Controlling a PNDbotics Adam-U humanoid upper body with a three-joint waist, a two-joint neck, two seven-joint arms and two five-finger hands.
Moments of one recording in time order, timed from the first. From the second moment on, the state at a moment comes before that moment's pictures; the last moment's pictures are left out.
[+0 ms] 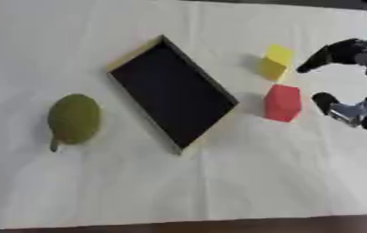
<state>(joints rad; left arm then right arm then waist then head) -0.32 0.39 0.07 -1.98 0.08 -0.34 0.28 -0.51 -1.13 0.31 -1.99 0.18 0.04 0.41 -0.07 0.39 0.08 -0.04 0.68</state>
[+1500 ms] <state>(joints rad) -0.32 0.39 0.07 -1.98 0.09 -0.33 0.28 -0.55 -1.05 0.38 -1.85 0.18 0.11 0.40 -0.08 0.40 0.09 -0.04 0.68</state>
